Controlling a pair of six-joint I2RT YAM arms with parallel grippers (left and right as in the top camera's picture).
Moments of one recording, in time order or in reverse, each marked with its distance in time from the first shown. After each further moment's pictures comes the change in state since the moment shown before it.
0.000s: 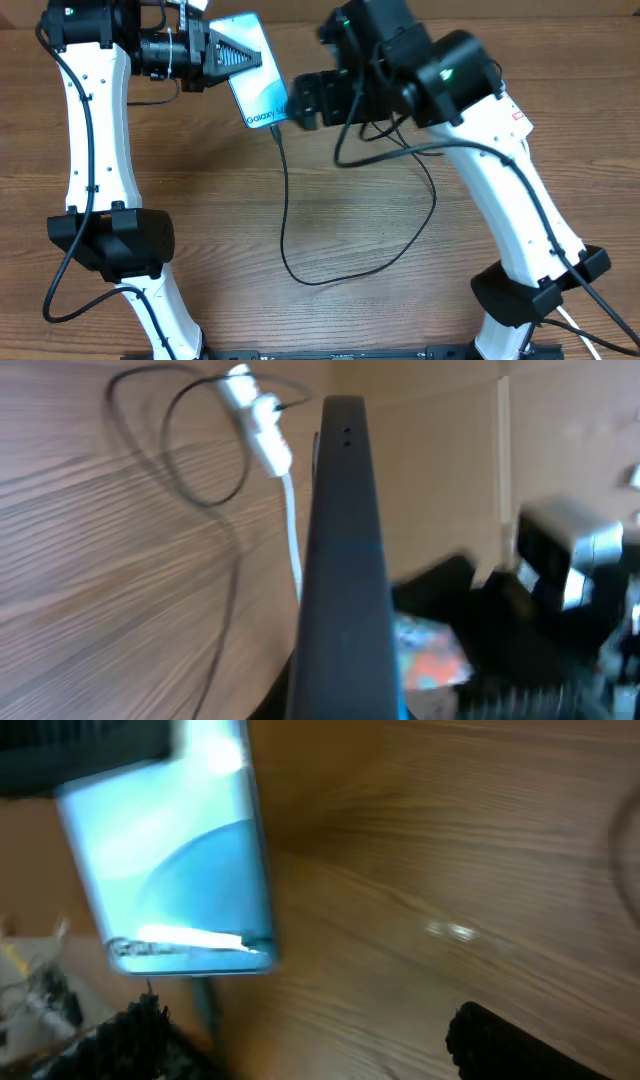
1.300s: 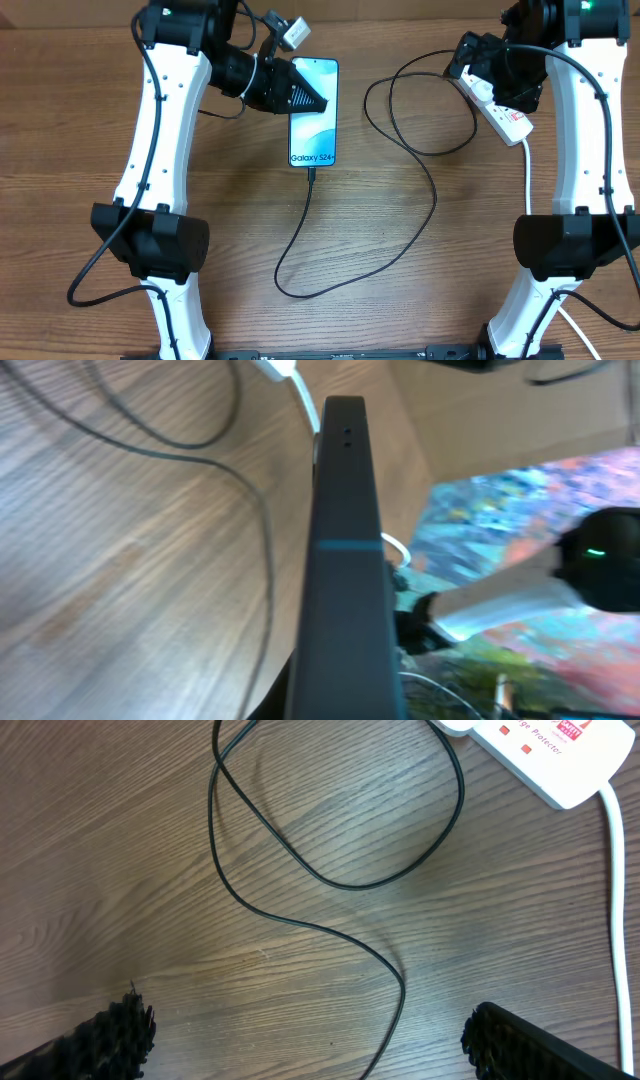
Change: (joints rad) left arm -0.263 0.000 -0.076 0.020 -0.176 0.237; right arm -0.544 0.124 0.000 -0.190 0.105 0.025
